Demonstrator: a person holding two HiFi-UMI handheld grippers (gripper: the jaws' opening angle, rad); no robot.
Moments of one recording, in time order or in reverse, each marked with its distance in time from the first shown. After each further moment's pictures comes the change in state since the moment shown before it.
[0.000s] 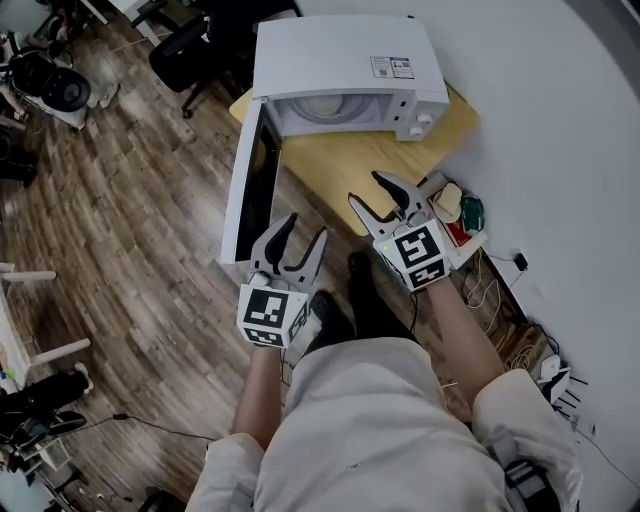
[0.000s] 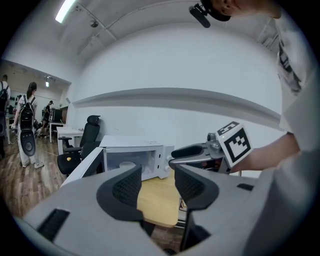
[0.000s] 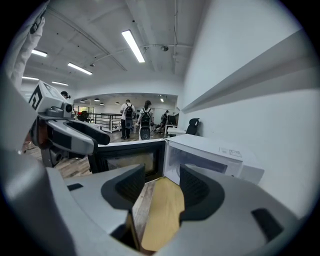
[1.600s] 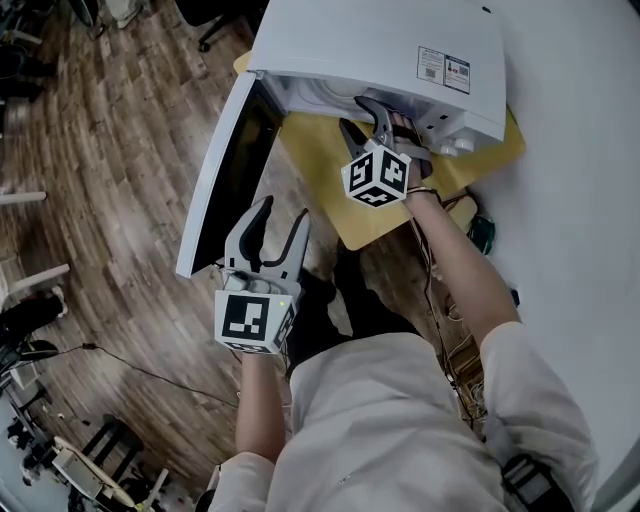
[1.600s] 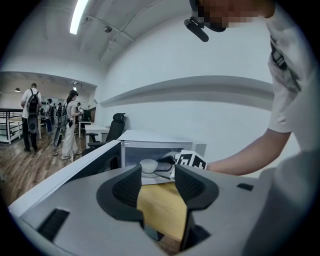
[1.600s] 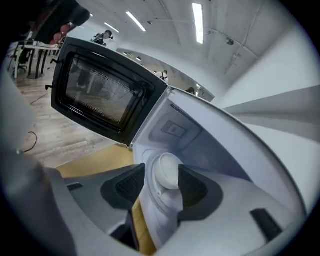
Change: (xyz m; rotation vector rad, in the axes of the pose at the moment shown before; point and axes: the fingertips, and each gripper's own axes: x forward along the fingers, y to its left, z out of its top) left arm 0.084 0.059 -0.017 -0.097 0.015 0.309; right arm 0.232 -0.107 -0.081 -0.634 0.159 0.023
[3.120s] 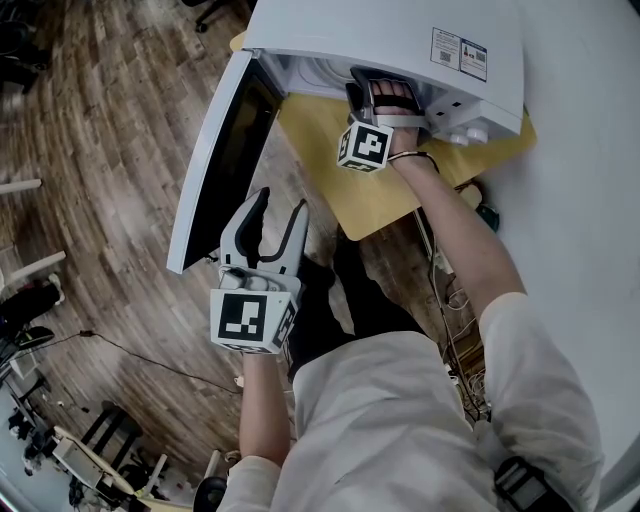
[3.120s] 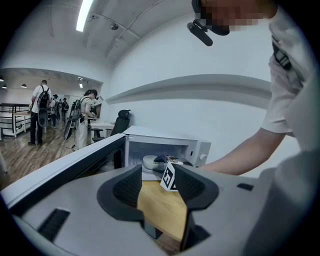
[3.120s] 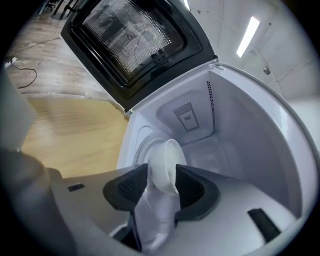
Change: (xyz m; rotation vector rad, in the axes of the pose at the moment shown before) left arm 0.005 0.008 -0.016 -0.059 0.021 0.041; right arm 0.068 0.003 -0.033 -0.408 0.142 -0.142
